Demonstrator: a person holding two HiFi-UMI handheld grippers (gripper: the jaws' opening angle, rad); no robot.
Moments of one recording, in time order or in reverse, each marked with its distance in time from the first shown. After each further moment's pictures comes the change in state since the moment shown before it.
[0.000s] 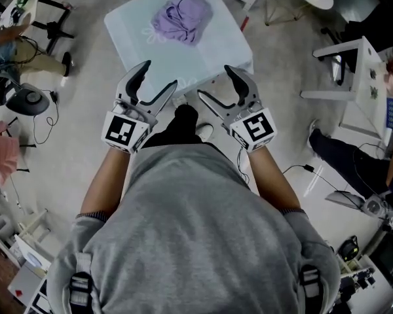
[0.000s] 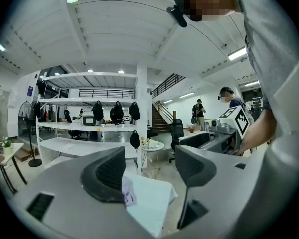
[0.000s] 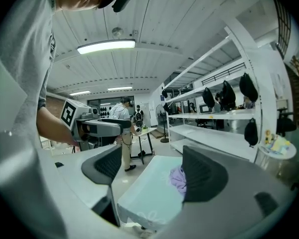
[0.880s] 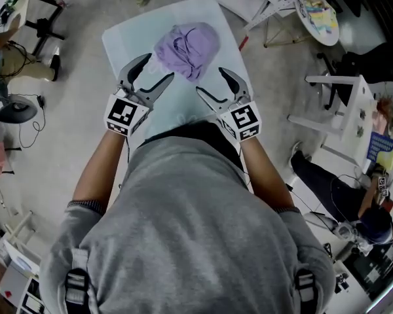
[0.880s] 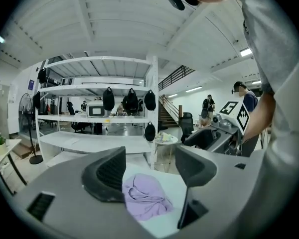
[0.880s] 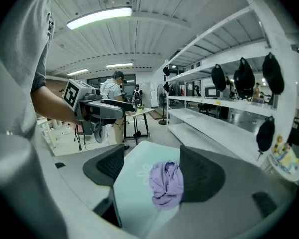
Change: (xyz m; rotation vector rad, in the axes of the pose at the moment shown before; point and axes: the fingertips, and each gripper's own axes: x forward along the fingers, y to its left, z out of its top) left arm 0.121 0.197 -0.051 -0.004 0.053 0.018; right arm 0.186 -0.129 -0.028 -0.072 0.245 0.017
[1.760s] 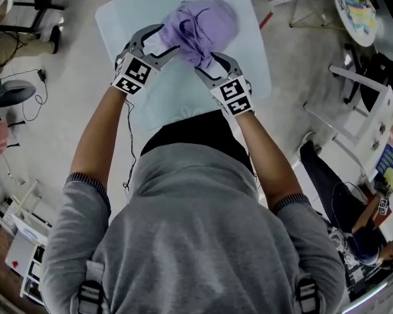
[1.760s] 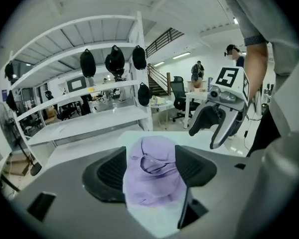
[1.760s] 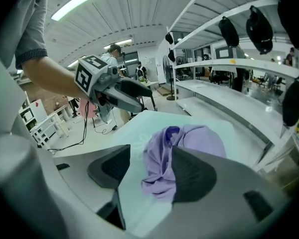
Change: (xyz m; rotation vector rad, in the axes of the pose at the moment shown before) left arm 0.116 0.064 -0.177 0.181 0.351 -0.118; right arm 0.132 -0.037 -0.134 0.051 0.257 0.148
